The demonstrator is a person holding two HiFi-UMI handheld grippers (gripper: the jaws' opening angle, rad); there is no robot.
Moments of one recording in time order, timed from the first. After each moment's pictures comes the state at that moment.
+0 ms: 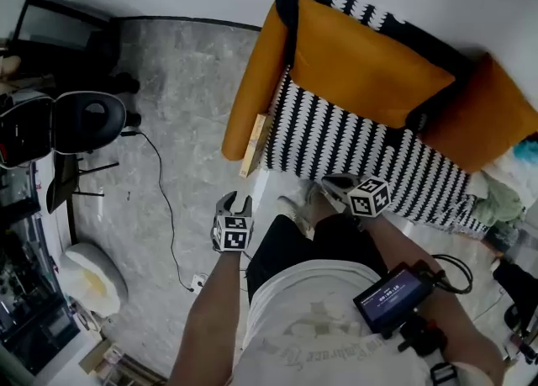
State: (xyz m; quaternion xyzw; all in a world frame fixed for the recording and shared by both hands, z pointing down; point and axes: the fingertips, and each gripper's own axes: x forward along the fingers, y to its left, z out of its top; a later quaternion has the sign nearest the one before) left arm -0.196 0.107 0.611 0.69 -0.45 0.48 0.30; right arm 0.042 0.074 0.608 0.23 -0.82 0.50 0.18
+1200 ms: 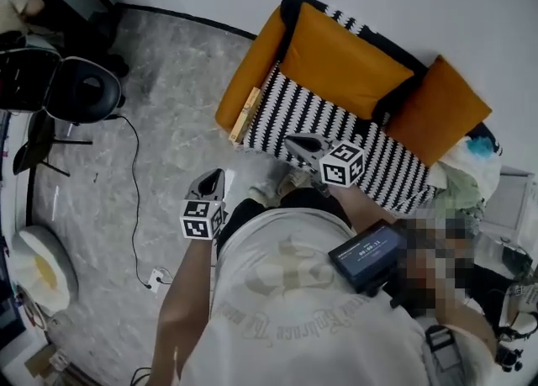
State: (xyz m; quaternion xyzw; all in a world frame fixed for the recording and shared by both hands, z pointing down) left arm -0.227 0.198 0.457 0.78 -0.50 0.22 0.29; right arm -0.059 0.117 0.423 0.22 -0.91 0.32 0.12
